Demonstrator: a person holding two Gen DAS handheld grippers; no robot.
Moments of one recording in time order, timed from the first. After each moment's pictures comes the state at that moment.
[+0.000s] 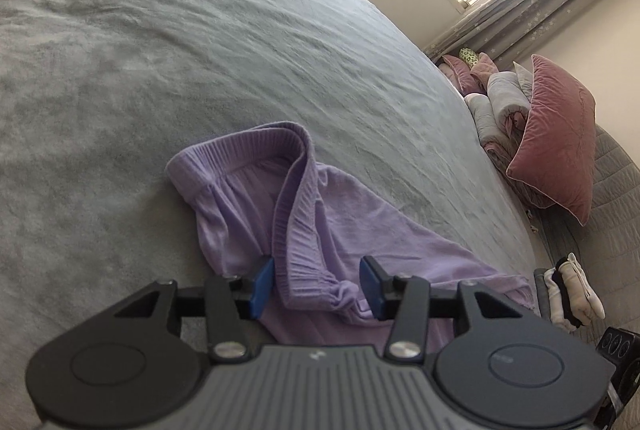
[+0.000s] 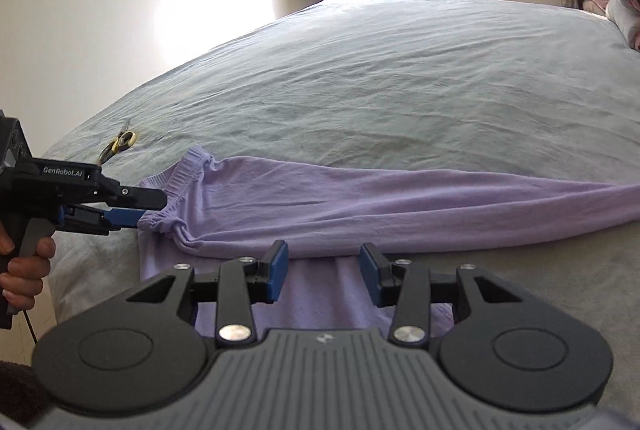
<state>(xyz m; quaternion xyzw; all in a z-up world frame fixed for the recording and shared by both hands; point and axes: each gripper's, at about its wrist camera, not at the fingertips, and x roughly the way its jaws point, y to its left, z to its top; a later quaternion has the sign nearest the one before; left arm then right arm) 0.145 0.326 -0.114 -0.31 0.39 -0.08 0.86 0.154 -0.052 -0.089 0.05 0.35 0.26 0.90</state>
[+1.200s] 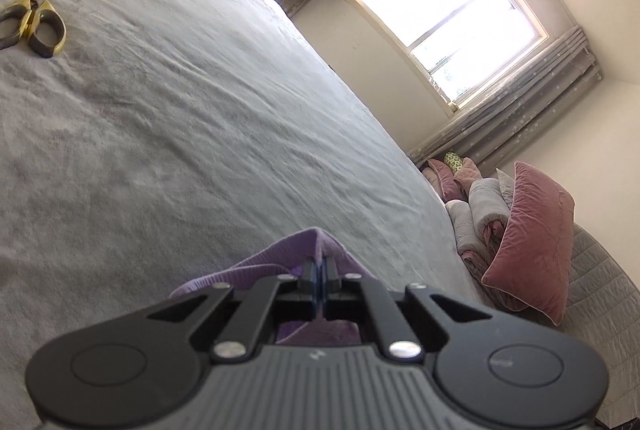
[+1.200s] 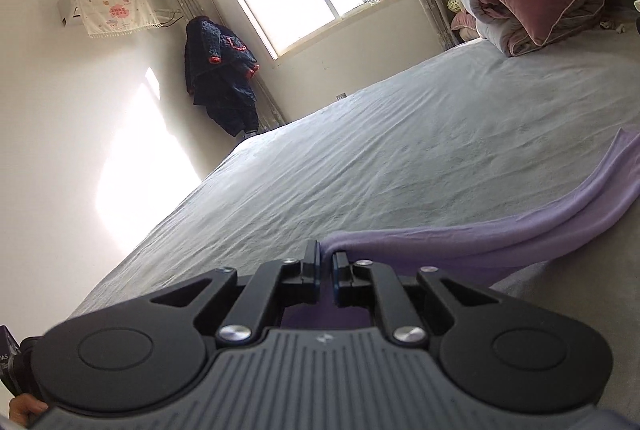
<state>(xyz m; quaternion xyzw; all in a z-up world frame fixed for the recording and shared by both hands) 0.146 0.362 -0.088 -0.39 0.24 -0.05 0.89 0.118 -0.093 -0.035 0.22 0.19 0.14 0.95</state>
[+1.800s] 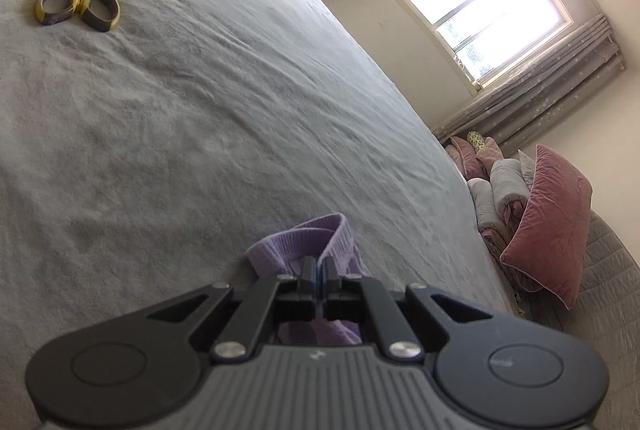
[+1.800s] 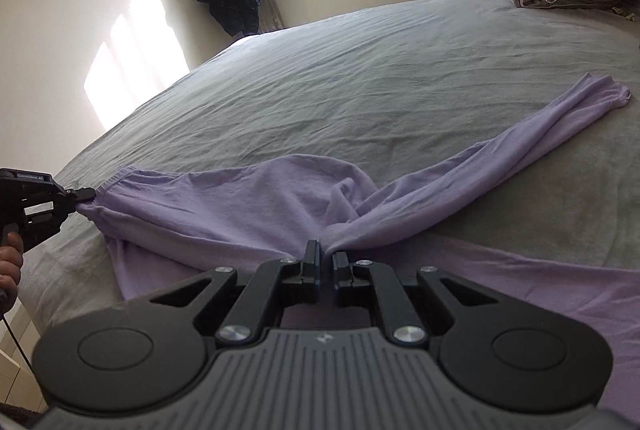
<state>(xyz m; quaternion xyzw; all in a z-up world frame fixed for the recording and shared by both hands) 0.111 0.388 -0.099 -0.39 0.30 -0.03 0.87 0.085 -0.062 -0.105 0.12 0.32 0.15 0.93</state>
